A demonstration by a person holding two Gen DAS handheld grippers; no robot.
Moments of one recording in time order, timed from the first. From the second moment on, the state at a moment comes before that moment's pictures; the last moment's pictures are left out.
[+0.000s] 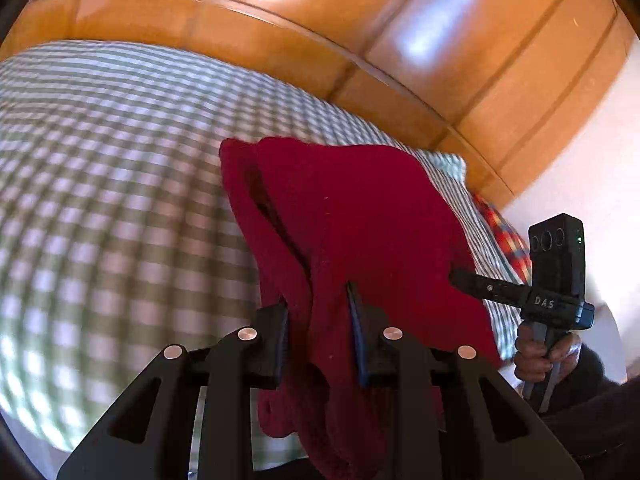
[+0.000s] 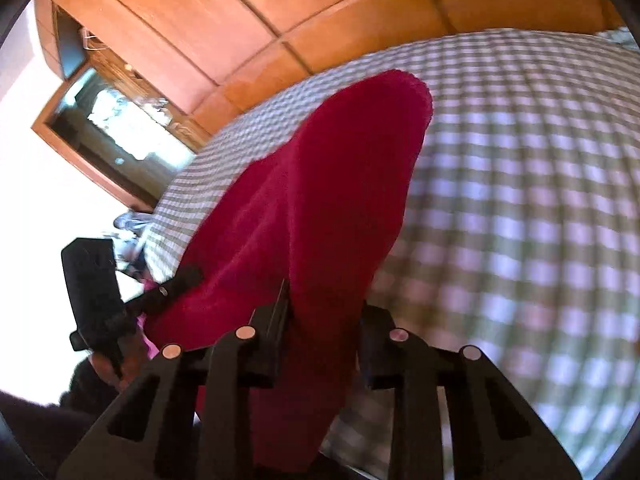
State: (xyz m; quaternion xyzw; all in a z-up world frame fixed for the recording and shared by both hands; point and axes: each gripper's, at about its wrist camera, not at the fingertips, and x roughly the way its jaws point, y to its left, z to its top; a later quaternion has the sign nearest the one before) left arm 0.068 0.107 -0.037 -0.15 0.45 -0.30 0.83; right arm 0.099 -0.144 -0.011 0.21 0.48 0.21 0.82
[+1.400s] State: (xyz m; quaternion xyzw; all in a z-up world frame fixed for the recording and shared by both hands) left arm 0.058 0.066 -0.024 0.00 0.42 -0.23 0.88; right arm 0.078 -0.121 -0.012 0.17 0.50 0.21 0.82
